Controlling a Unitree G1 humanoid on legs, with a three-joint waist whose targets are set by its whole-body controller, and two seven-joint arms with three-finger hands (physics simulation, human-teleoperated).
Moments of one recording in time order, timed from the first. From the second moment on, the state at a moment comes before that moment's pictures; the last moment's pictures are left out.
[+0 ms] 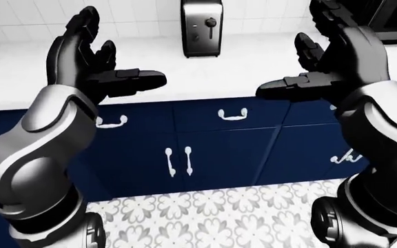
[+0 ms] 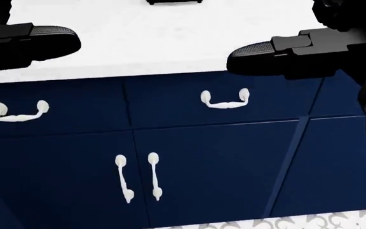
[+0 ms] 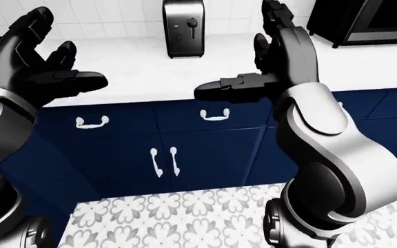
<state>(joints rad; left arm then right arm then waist) -0.80 0.41 0.27 -0.51 -0.75 1.14 0.47 -0.88 -0.32 -0.26 -0.71 0.46 1.40 -0.25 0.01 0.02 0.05</state>
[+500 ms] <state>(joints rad) -0.79 0.41 0.27 -0.49 -0.75 1.15 0.49 -0.86 -0.32 -0.25 -0.69 0.48 1.41 -0.26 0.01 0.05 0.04</state>
